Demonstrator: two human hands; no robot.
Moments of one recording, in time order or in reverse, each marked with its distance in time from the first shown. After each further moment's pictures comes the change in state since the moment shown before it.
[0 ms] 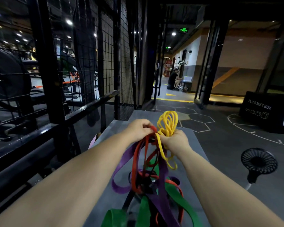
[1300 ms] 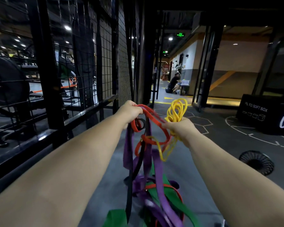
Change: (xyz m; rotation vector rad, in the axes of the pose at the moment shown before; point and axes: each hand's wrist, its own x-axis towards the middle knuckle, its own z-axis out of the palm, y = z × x) left_hand 0.025 0.035 -0.054 -0.330 0.178 -0.266; right_hand 0.021 -0.042 -0.036 0.140 0.003 0.041
